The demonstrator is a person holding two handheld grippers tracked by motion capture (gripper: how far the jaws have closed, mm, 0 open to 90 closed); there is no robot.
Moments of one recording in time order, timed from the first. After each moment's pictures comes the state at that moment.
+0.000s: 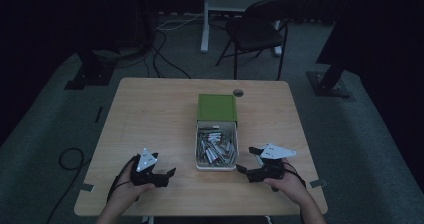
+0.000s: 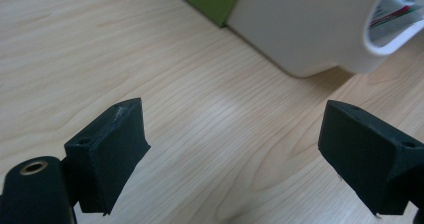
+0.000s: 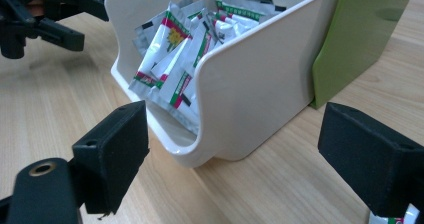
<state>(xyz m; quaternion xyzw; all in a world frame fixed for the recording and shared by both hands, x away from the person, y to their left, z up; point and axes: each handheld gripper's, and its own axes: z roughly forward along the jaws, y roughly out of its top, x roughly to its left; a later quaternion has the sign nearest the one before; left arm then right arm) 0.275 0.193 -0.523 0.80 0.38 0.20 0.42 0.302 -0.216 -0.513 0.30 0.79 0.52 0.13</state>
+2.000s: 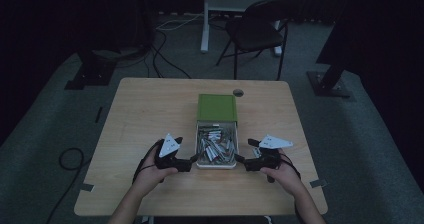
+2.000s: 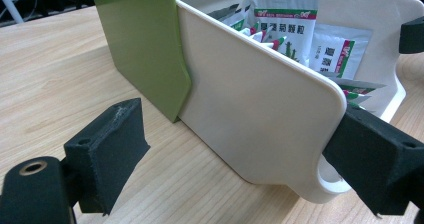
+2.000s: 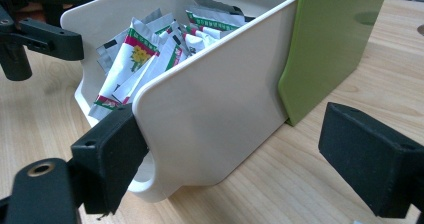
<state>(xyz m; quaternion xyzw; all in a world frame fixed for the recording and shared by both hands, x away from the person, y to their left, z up) 0.318 0.137 -0.511 0.79 0.33 0.20 0.49 0.332 -0.213 -0.517 0.33 0.78 0.52 0.13</state>
